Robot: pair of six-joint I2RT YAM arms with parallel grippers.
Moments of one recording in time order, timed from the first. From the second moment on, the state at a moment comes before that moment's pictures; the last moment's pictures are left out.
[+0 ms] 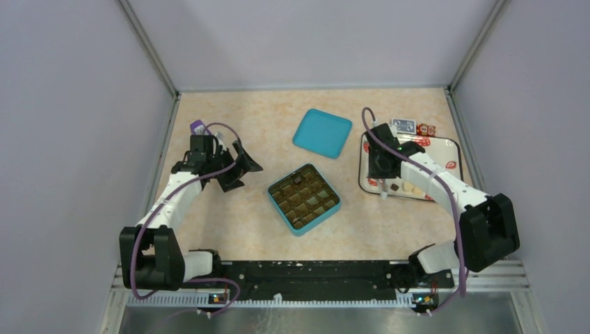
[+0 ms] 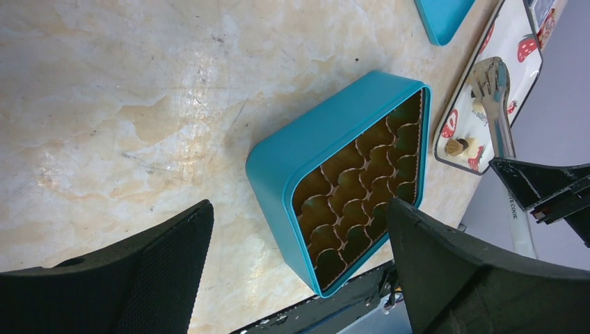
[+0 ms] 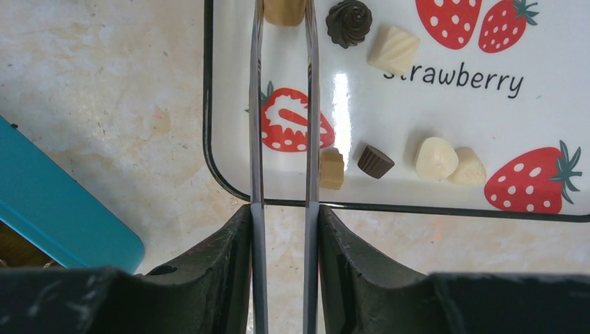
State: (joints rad) left arm -0.03 1.25 0.84 -0.49 0.48 -0.65; right arm 0.45 1.40 1.04 -0.73 0.32 0.40
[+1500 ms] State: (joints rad) left arm -0.03 1.25 0.86 -0.49 0.46 -0.65; right arm 0.81 1.30 1.20 -0.80 0.13 0.32
